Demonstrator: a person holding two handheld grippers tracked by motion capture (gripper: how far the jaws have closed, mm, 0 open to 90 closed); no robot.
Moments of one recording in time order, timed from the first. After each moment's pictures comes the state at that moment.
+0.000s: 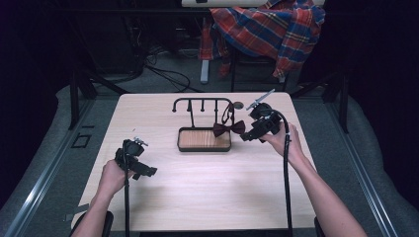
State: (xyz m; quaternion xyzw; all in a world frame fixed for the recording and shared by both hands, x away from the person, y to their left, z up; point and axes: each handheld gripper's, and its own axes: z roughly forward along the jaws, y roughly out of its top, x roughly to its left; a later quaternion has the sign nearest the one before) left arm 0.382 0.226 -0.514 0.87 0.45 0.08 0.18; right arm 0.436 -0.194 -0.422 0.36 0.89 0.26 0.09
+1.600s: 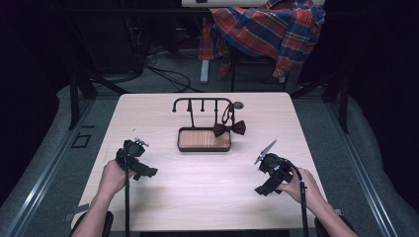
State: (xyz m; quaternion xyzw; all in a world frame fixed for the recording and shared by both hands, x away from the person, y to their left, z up) left arm 0.381 0.225 -0.515 0.87 0.45 0.08 0.18; right arm 0.337 -0.218 -0.500 0.31 0.94 0.14 0.03
